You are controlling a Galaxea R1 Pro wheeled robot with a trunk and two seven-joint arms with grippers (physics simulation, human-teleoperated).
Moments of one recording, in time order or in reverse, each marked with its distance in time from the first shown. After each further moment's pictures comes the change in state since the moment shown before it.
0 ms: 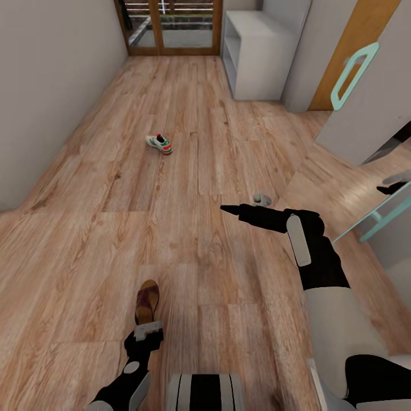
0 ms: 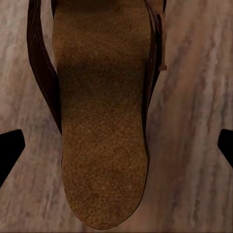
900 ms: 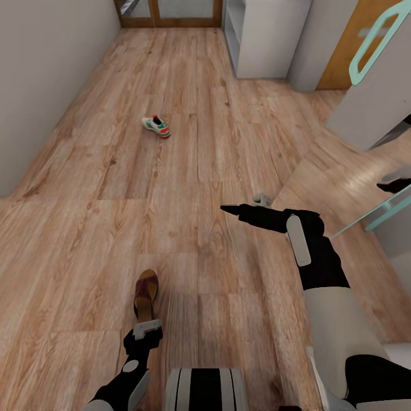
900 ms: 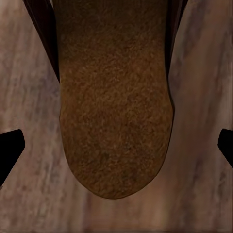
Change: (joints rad) left arm -0.002 0.004 0.004 -0.007 0.001 -0.006 0.000; right arm 0.000 0.000 0.000 0.001 0.002 0.000 0.000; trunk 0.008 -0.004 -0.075
